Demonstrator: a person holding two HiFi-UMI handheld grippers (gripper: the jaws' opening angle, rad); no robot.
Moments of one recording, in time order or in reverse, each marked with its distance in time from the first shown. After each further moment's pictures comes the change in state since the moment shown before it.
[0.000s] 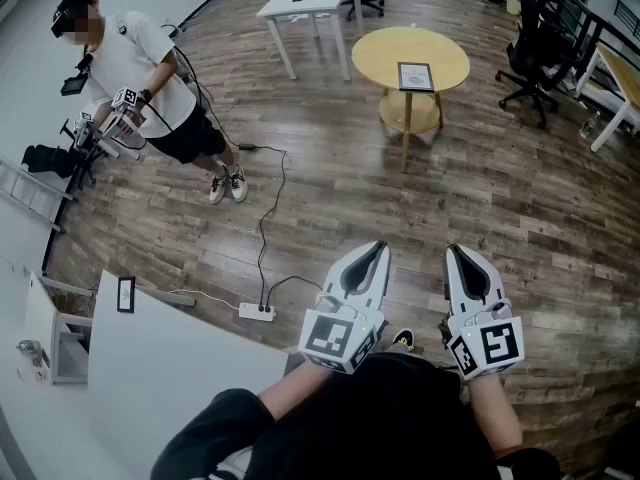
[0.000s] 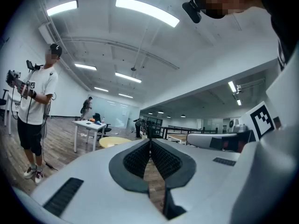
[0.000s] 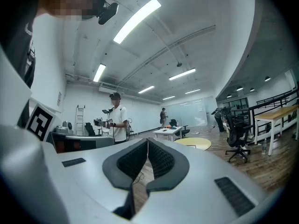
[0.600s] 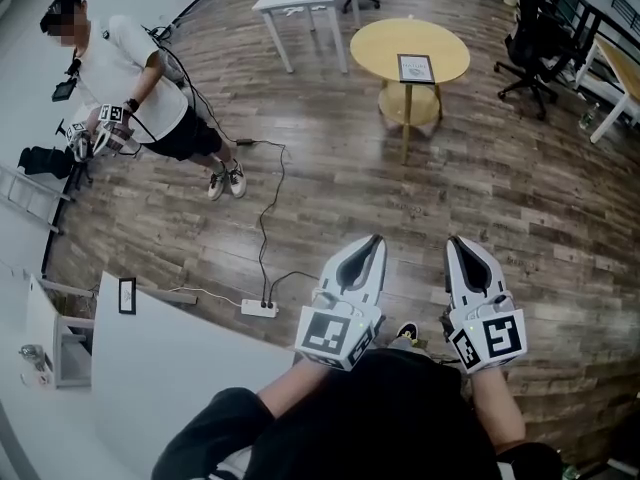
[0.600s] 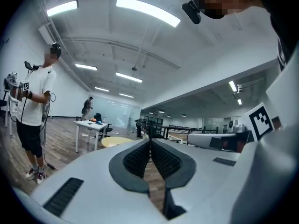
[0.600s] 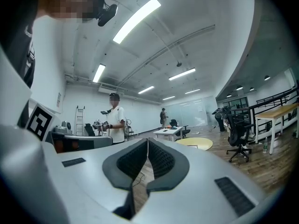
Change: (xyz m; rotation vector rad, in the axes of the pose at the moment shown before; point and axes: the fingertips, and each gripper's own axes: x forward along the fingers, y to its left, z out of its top) left arm -0.006 0.027 0.005 0.010 0.005 0.010; right arm 0.020 0.012 -0.002 0.012 -0.011 0.001
